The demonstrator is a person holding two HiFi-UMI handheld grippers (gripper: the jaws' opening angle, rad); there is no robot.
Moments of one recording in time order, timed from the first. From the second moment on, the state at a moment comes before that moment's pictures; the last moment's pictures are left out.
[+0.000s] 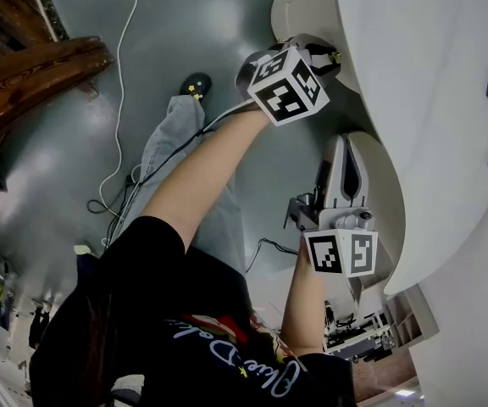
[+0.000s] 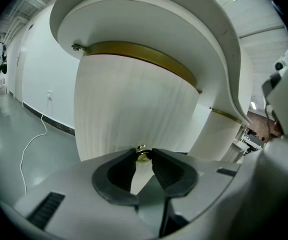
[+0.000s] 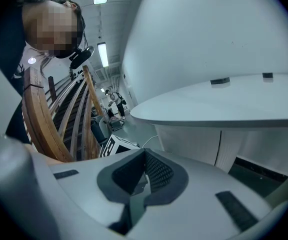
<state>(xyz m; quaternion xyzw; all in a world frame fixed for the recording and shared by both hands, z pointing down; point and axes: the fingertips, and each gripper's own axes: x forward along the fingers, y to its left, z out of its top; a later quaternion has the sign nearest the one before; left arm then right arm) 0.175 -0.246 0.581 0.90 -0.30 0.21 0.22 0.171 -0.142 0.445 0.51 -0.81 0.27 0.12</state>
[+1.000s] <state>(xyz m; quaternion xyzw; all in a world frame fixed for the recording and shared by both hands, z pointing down) 0.160 -0.225 0.581 0.90 -0.32 0.22 0.21 0.178 -0.129 0.436 0.50 -0.82 0.26 0.11</state>
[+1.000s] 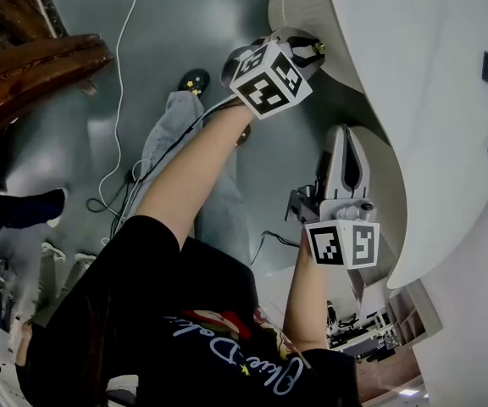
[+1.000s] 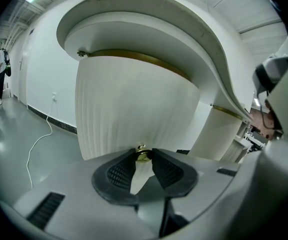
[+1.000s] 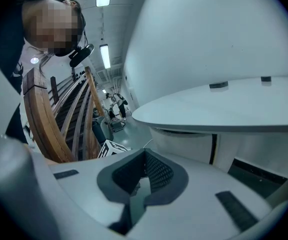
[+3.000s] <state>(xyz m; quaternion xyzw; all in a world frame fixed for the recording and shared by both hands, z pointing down) 0.116 -0.160 0.582 0.88 -0.31 0.26 0.23 0.152 -0.080 0.427 0.53 -0.80 0.29 0.06</state>
